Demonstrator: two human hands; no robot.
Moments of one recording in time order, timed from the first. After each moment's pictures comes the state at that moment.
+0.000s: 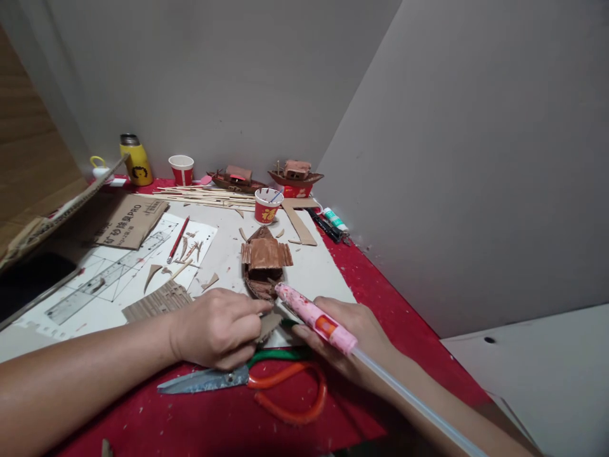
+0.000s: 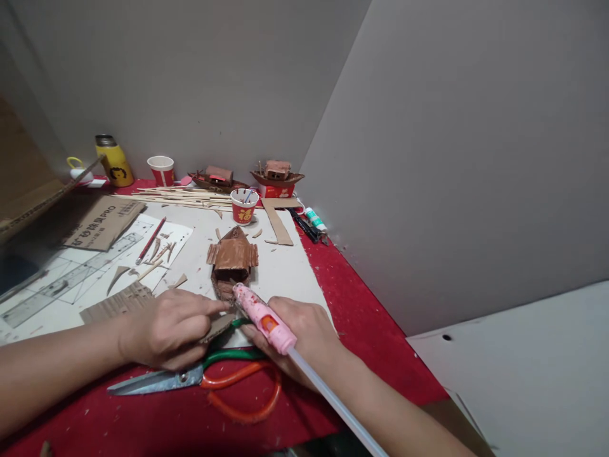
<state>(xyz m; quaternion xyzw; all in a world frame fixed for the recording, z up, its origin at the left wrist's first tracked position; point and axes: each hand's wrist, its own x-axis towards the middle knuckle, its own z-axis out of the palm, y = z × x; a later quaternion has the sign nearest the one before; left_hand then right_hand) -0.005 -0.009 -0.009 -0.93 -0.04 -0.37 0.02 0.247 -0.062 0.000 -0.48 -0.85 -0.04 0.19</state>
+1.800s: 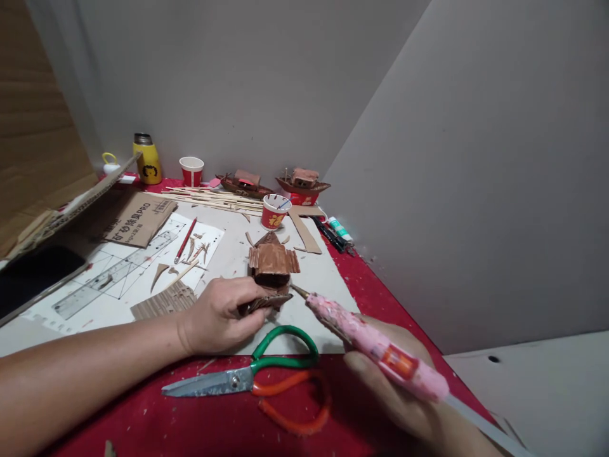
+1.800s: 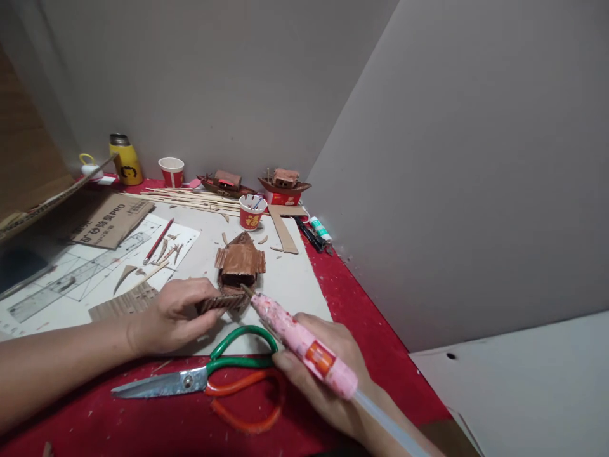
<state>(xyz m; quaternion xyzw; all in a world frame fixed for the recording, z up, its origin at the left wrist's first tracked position) -0.001 -0.010 -0.007 -0.84 -0.18 -0.48 -0.18 0.260 -0.084 0.027 -0.46 -0.83 0.11 0.30</state>
